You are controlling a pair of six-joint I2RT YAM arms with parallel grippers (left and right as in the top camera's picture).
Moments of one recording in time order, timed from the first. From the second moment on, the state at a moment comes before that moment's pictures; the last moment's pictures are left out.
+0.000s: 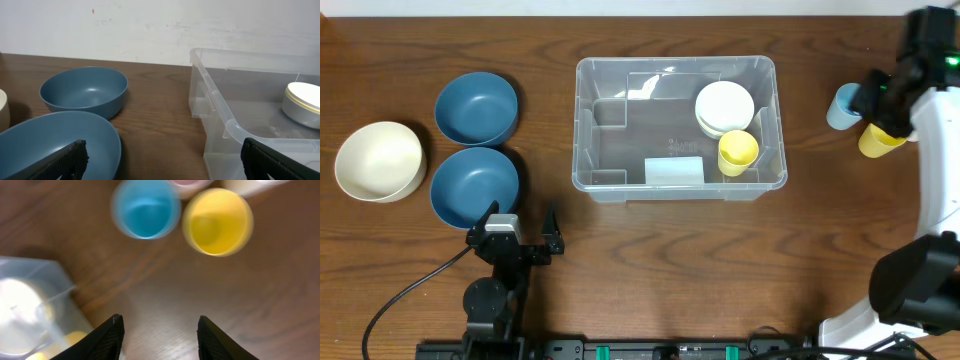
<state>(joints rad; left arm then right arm) -0.07 0.01 0.02 -0.12 -0.01 -0.11 -0.21 1.79 1.74 -1.16 0.09 0.45</state>
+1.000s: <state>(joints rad) -0.07 0.01 0.02 -0.12 -0.01 -0.11 -0.44 2.09 1.57 -0.84 0.07 0.48</state>
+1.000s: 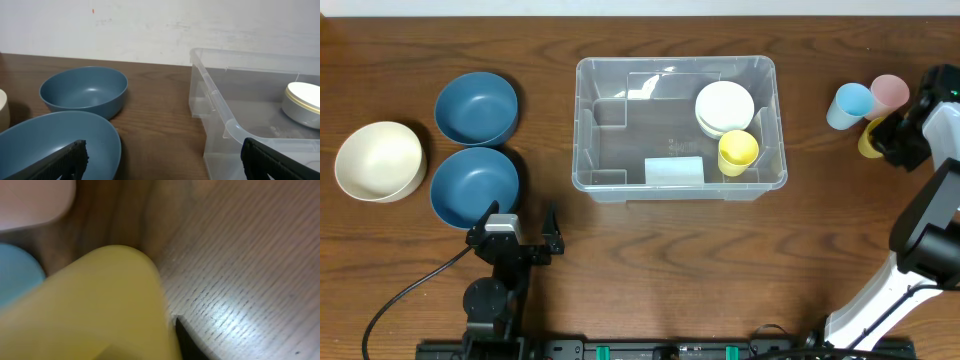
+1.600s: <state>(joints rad) -0.07 0.01 0.02 -0.12 -0.01 -0.11 -0.42 1.80 1.56 -0.98 0.02 0.49</state>
